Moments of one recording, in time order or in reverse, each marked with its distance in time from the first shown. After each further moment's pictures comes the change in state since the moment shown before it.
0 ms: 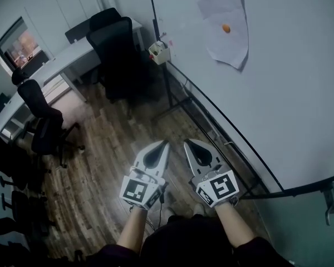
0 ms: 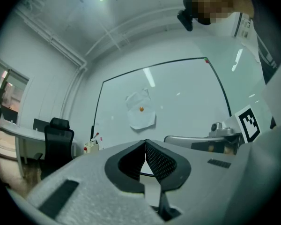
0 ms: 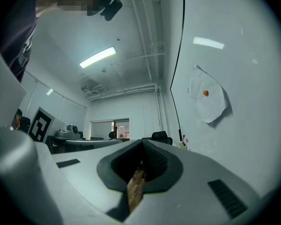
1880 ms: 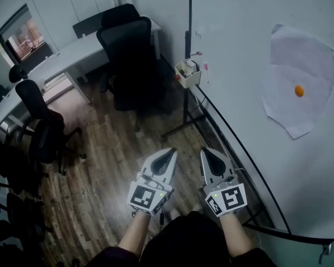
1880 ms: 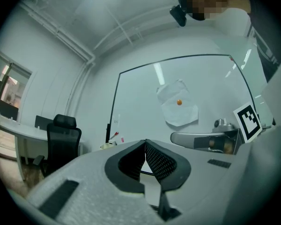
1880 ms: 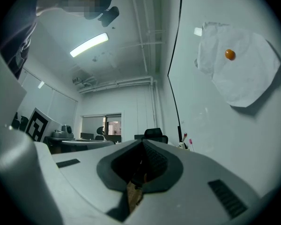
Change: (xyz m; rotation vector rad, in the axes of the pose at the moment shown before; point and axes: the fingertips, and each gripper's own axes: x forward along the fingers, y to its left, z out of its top) left arm 0.106 0.230 -0.022 -0.042 0.018 0.043; right arm 0.230 -0.079 -0.043 -0.015 0.045 -0.065
